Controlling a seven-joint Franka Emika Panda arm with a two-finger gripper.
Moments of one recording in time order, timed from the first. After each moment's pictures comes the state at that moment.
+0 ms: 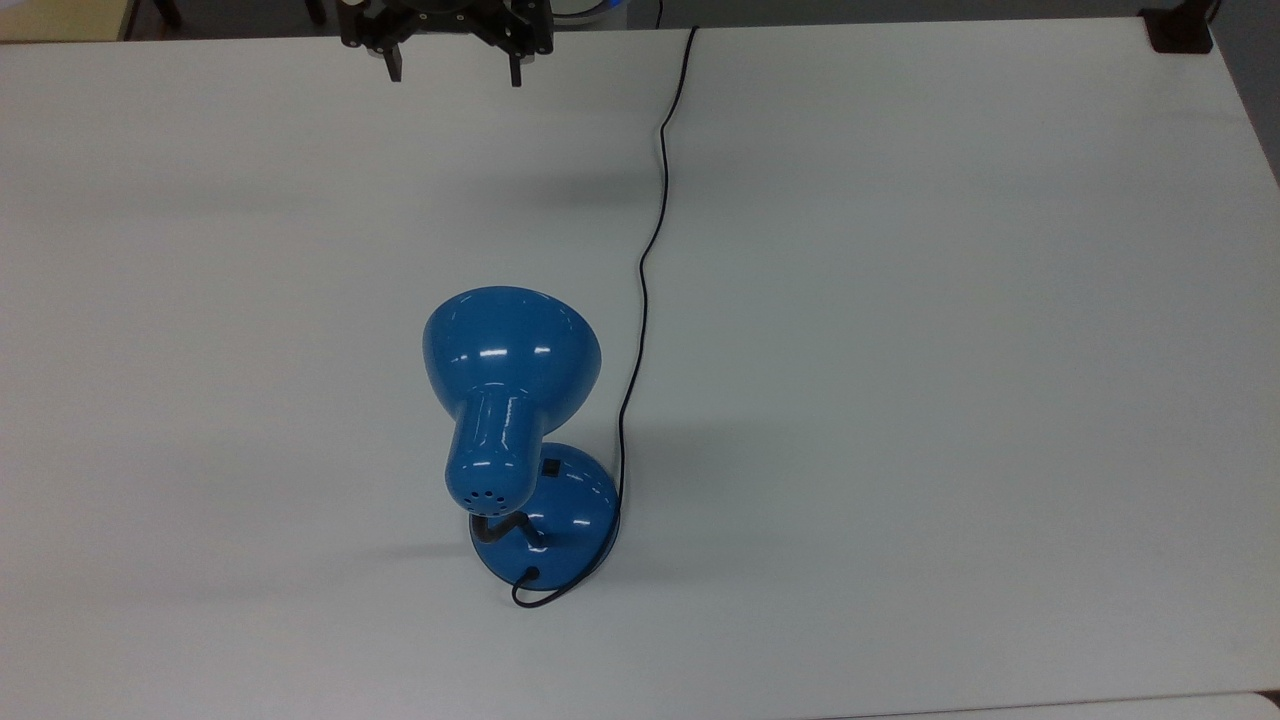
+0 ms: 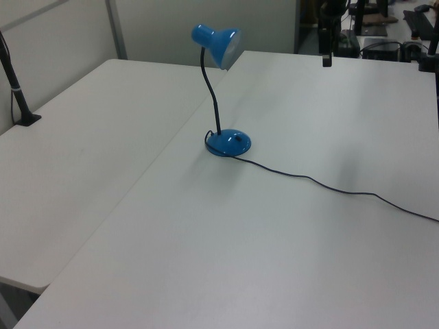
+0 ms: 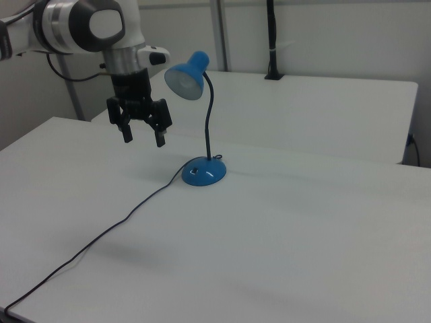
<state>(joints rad) 0.12 0.08 -0.15 -1.59 -0.06 1.57 -0.07</state>
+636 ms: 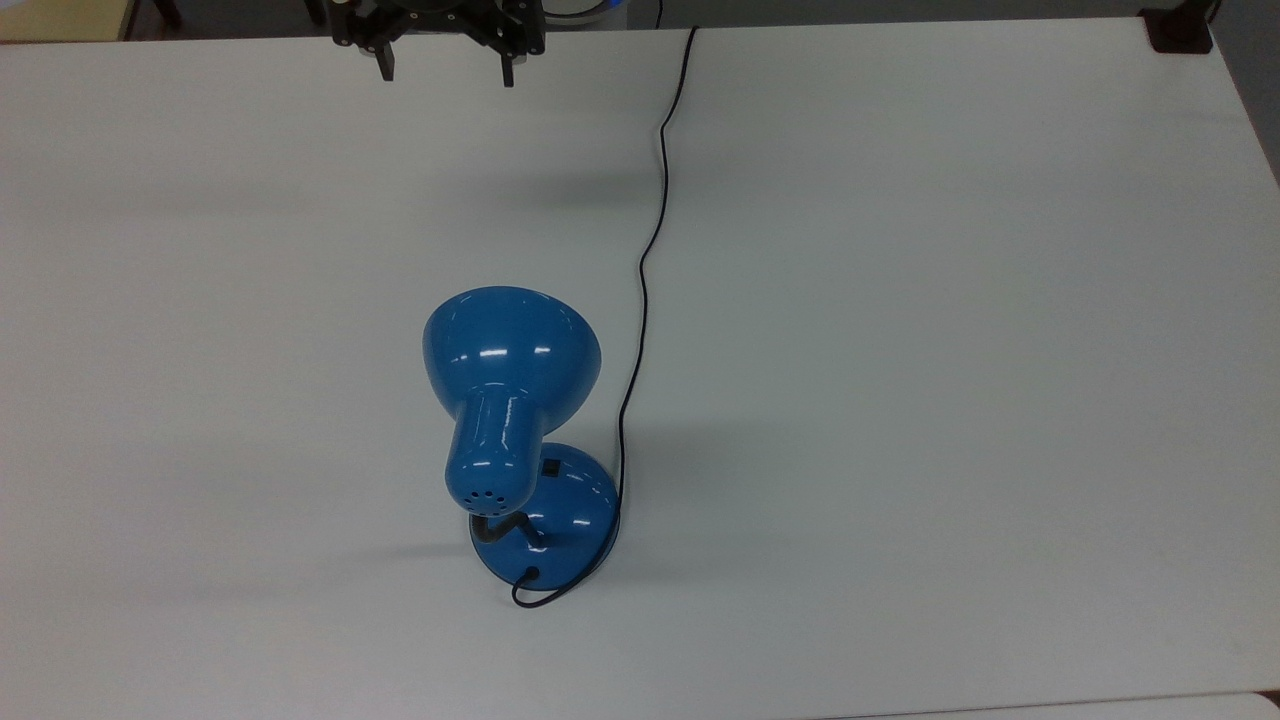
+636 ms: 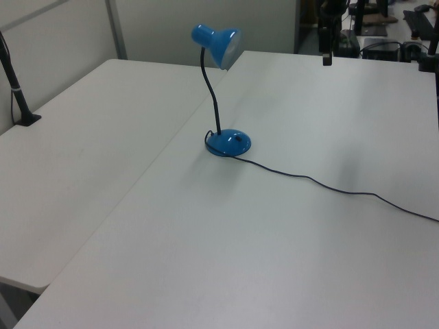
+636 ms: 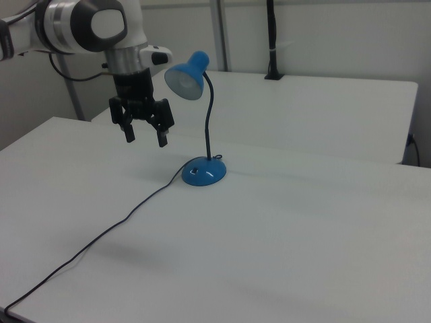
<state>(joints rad) 0.12 0.08 -0.16 -1.58 -0.06 1.57 -0.07</state>
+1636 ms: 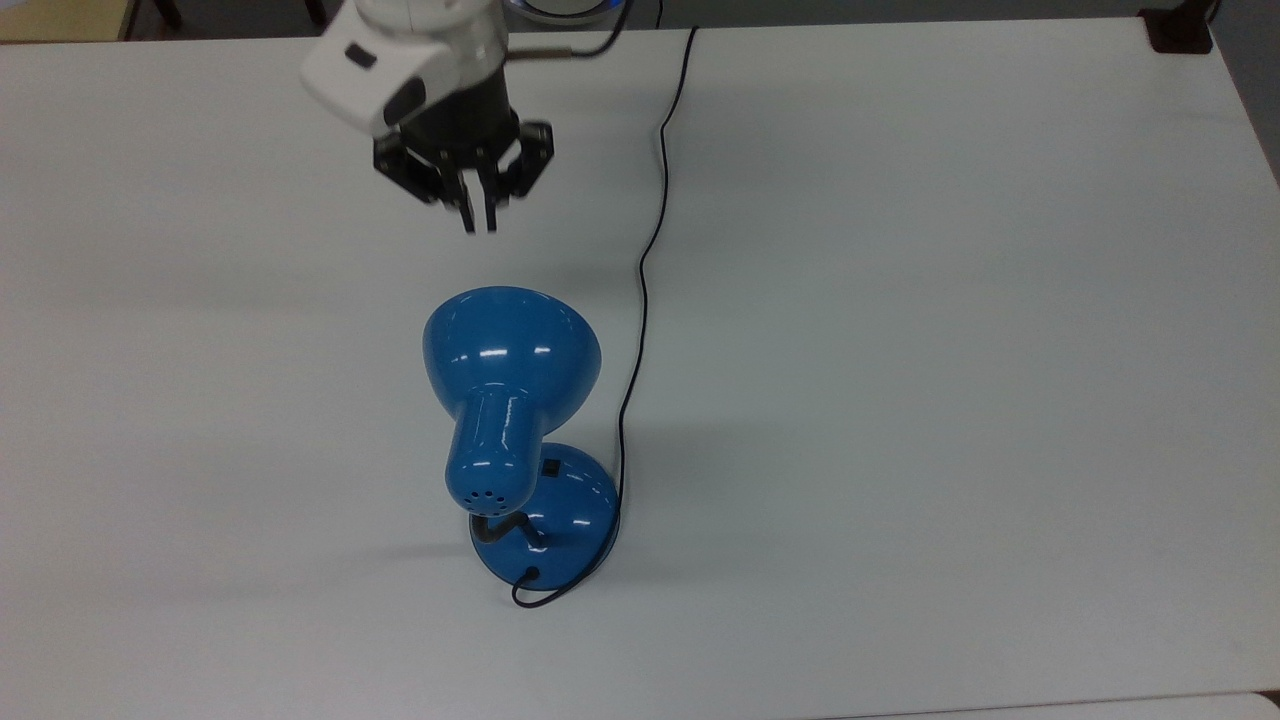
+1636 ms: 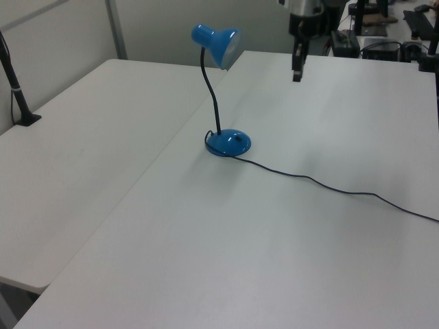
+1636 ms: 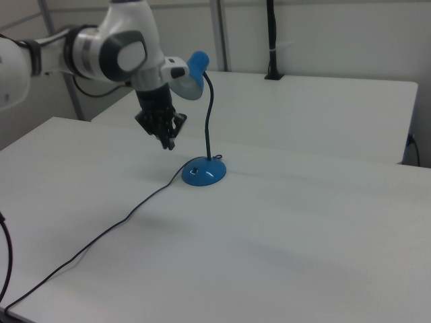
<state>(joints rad) 0.12 0.22 -0.16 -1.59 0.03 1.90 -0.18</state>
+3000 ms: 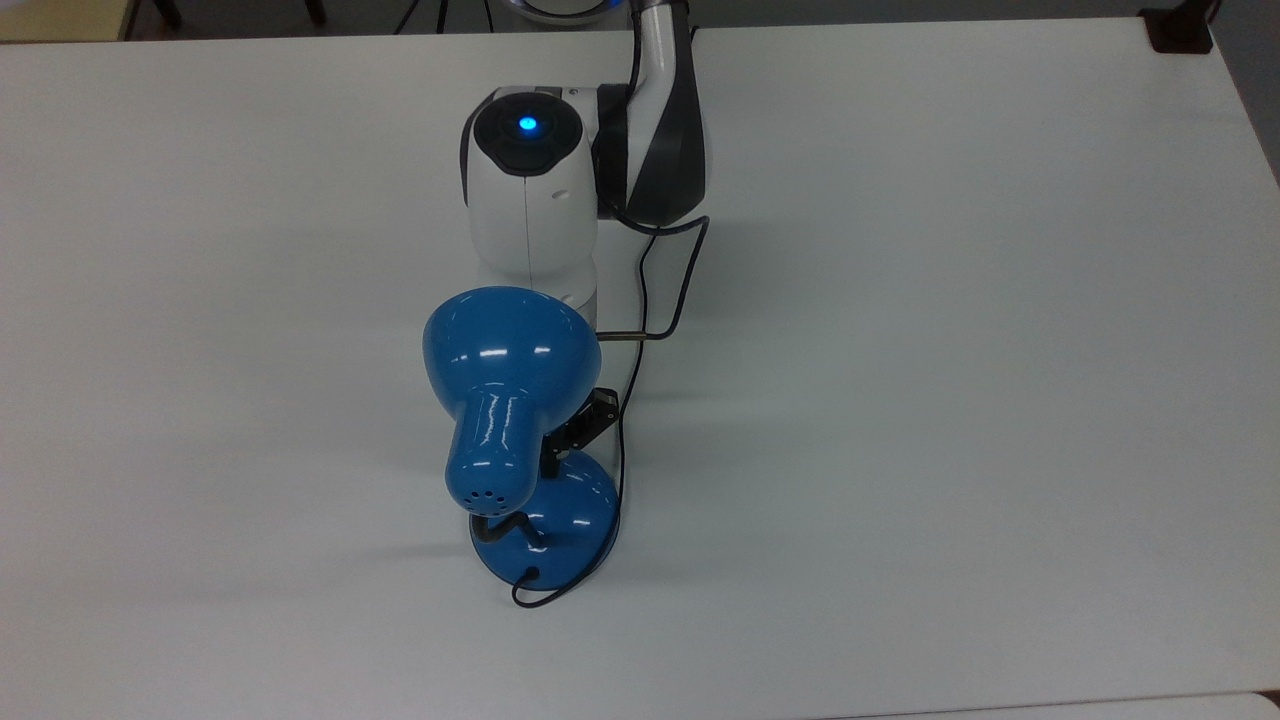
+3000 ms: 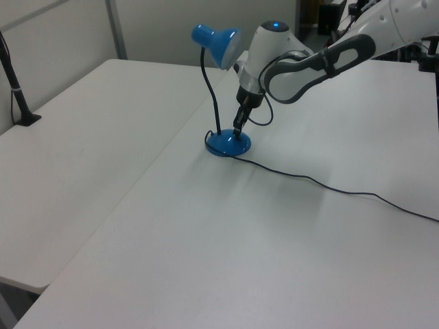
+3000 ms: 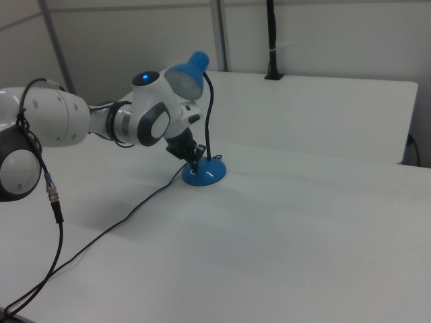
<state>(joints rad) 0.18 0.65 -0.15 -1.47 0.07 2.46 -0.08</state>
